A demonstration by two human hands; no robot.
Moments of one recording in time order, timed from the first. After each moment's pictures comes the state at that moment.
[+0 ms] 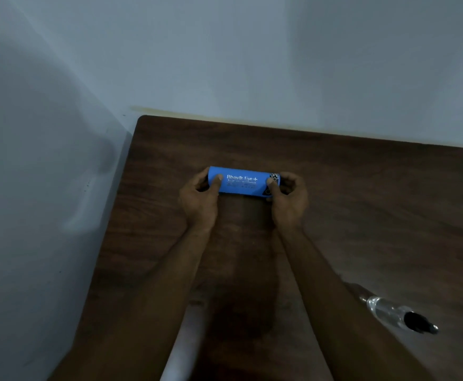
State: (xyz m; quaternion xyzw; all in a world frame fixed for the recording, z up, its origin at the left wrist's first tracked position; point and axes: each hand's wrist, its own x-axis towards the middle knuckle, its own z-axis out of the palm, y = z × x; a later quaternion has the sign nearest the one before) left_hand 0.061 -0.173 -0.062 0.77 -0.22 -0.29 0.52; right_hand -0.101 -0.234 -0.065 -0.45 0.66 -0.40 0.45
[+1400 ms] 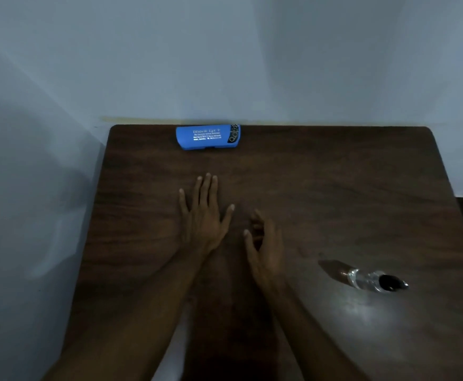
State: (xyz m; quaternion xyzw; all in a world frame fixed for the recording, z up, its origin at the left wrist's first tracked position) left_hand 0.025 -0.136 -0.109 0.77 -0.63 -0.05 0.12; right_hand -0.146 -0.097 -0.072 -0.63 0.63 -0.29 0.36
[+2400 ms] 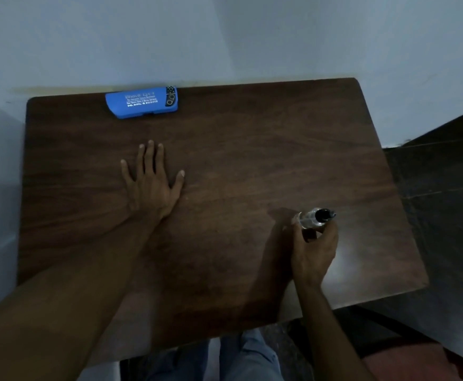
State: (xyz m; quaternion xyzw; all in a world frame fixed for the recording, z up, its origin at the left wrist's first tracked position) left_hand 0.020 -0.141 -0.110 0.77 -0.64 -0.04 0.06; right_hand -0.316 -0.028 -0.057 -0.38 0.83 -0.36 0.20
